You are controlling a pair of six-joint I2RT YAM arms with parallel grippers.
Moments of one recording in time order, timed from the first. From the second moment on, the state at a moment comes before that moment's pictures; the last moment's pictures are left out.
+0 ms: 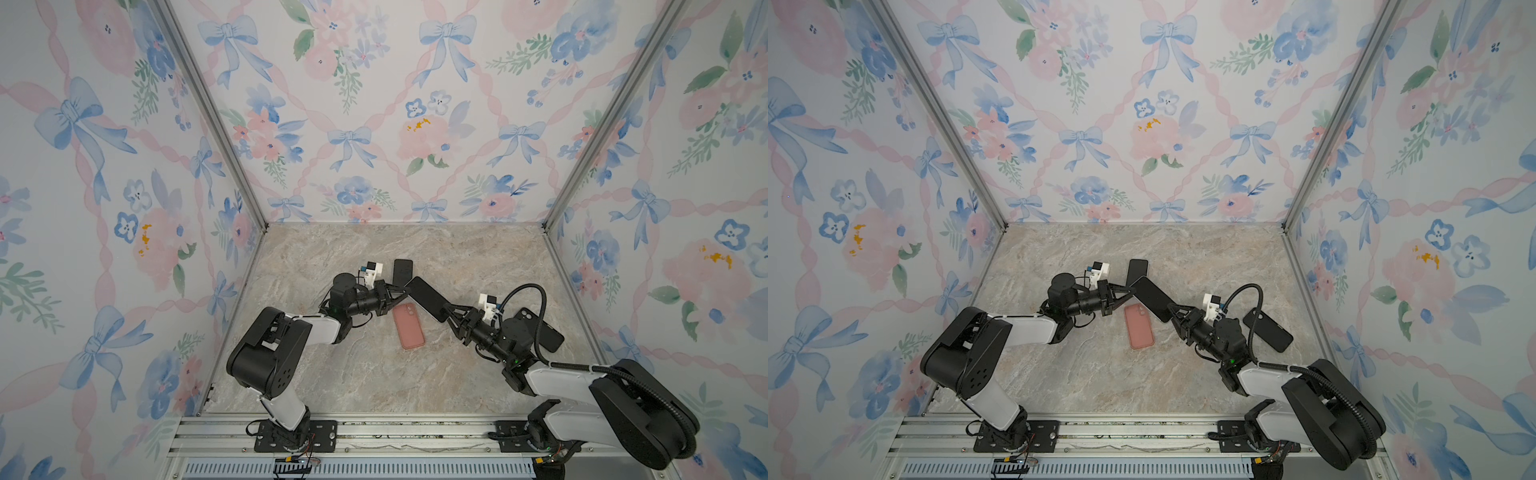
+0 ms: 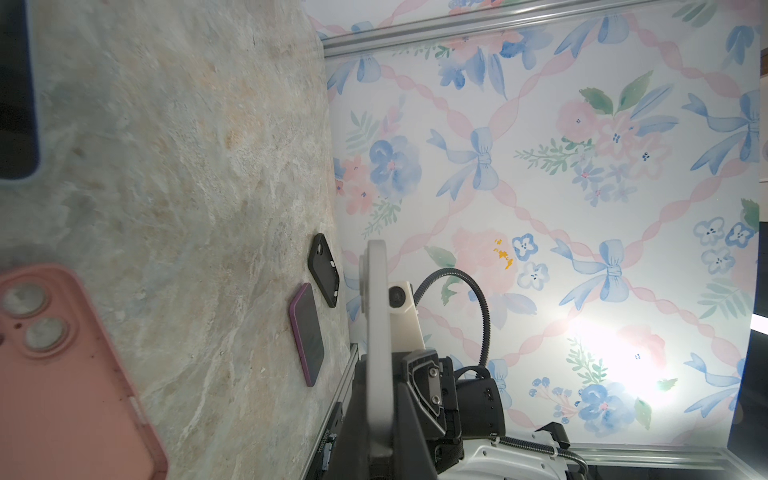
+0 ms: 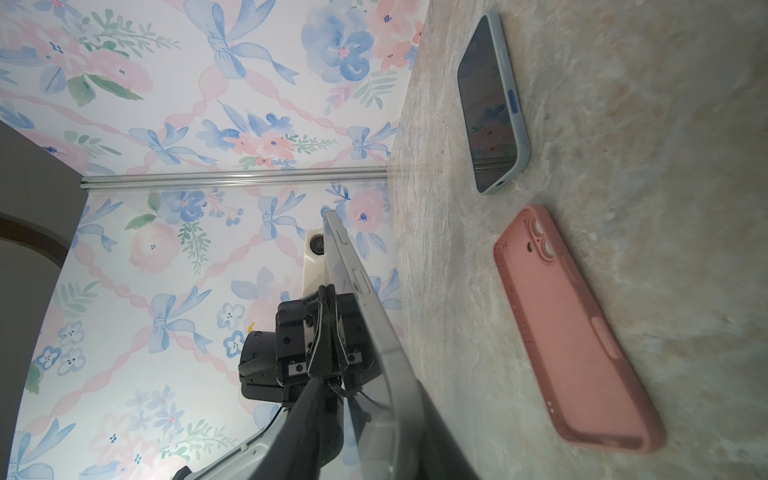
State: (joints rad) left arm -0.42 1.67 0.64 0.91 0.82 -1.34; right arm 0.54 1.28 0.20 1.02 -0.27 1.55
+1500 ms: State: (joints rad) left arm -0.41 1.49 0.47 0.39 0.68 -0.99; right arm 0.54 0.95 0.31 0.28 -0.27 1.25
